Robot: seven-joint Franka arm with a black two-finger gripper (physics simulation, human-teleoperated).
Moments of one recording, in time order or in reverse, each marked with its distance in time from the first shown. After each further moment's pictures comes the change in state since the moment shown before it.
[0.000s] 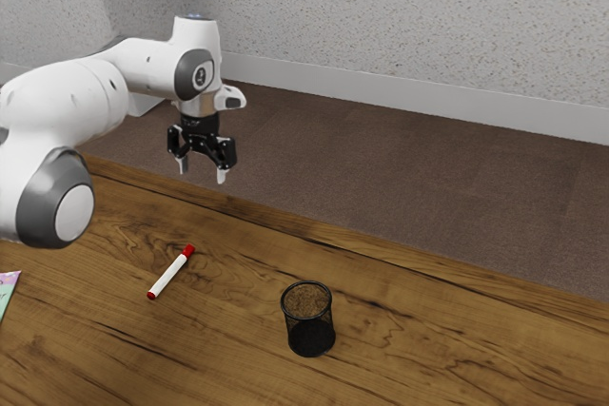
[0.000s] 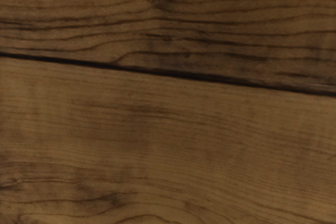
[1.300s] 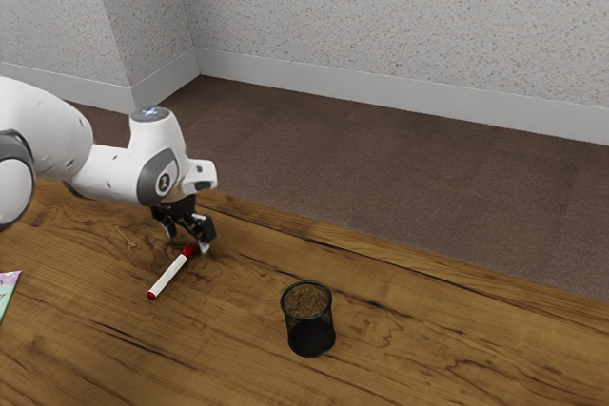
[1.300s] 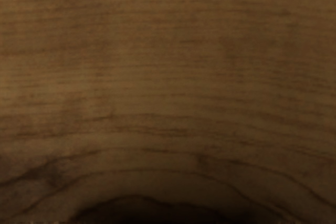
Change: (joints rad) arm 0.015 -0.268 -0.048 -0.819 0.006 0.788 0.165
